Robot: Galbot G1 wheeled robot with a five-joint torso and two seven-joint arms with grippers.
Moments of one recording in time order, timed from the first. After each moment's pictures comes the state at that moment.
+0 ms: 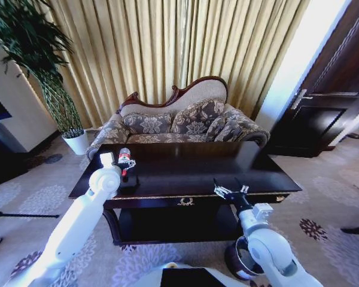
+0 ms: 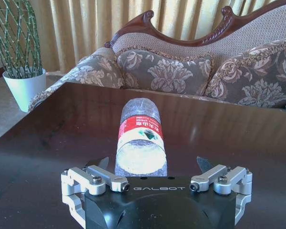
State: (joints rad) left arm 0.83 -0.99 -0.22 -1.95 -1.16 0.72 -0.89; right arm -1.63 1.12 0.54 2.31 0.47 -0.25 0.24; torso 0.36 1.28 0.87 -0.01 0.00
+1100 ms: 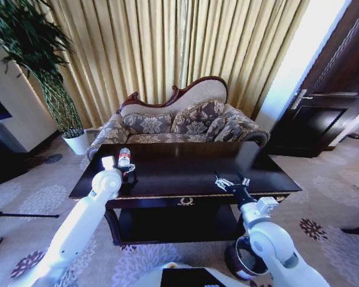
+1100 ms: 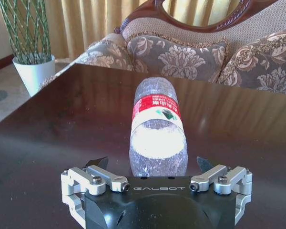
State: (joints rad) left arm 0.84 -1.00 -0.23 -1.89 -1.14 0.71 -0.88; right arm -1.58 1.10 0.55 2.30 0.55 -0.21 0.24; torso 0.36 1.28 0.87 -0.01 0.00
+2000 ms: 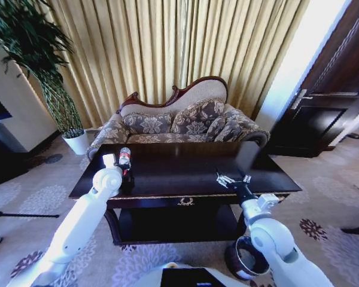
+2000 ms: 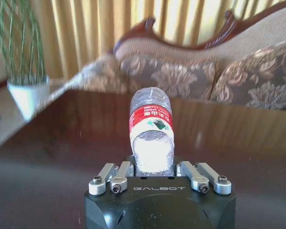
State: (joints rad) left arm 0.83 -0.99 -0.21 -1.87 -0.96 0.64 -0.73; right arm -1.50 1.05 0.56 2.28 0.59 -0.21 0.24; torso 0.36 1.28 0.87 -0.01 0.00
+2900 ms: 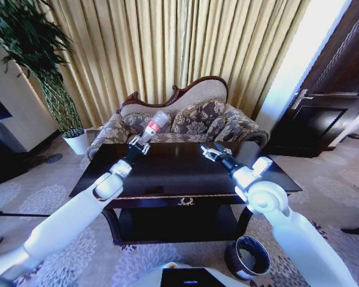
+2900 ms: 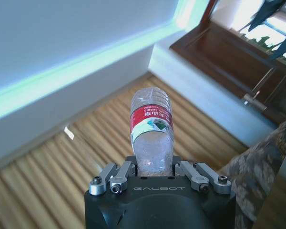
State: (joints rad) left arm 0.55 -0.72 0.27 -1.83 -0.04 -0.14 -0.26; right arm -1.02 0.88 0.33 2.22 1.19 -0.28 0.19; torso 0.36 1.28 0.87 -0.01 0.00
